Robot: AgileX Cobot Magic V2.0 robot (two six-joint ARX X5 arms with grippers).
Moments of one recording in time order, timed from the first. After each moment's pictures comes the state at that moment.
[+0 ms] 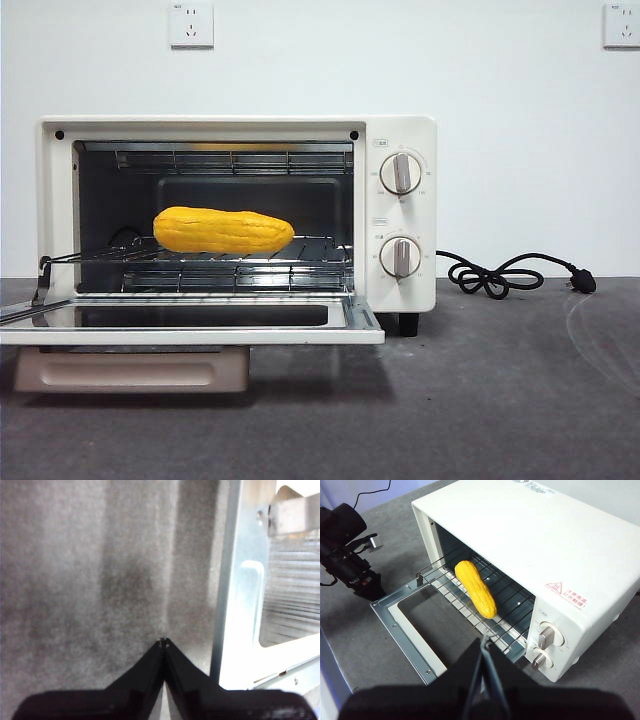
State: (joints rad) left arm 0.25 1.50 0.65 -0.54 0.63 0.01; right arm 0.57 1.04 1.19 -0.66 -0.26 -0.16
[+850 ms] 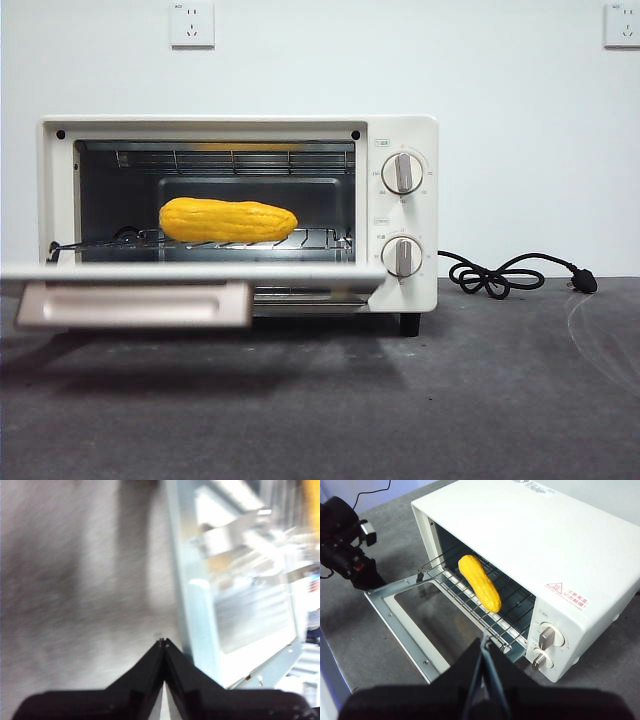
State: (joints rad) left arm 0.31 1.47 0.66 -0.53 0.92 -0.01; right arm 0.57 1.04 1.19 -0.66 -0.26 -0.16
